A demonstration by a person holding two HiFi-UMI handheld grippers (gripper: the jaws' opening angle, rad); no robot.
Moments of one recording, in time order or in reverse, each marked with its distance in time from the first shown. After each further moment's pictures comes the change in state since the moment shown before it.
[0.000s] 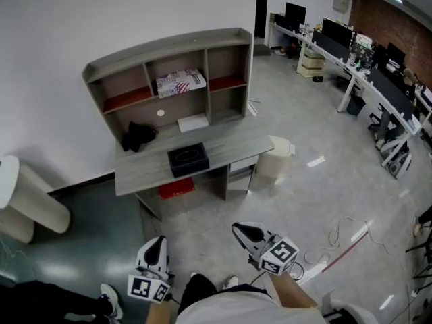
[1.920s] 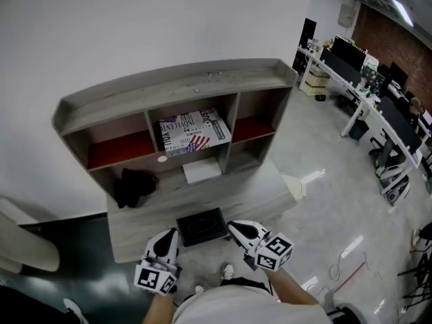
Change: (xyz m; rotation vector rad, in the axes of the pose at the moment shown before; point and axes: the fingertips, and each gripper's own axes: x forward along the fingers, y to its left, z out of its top) left arm 0.303 0.190 -0.001 -0.035 -0.035 -0.097; right arm 0.270 -0.220 0.059 0.055 0.071 -0.005
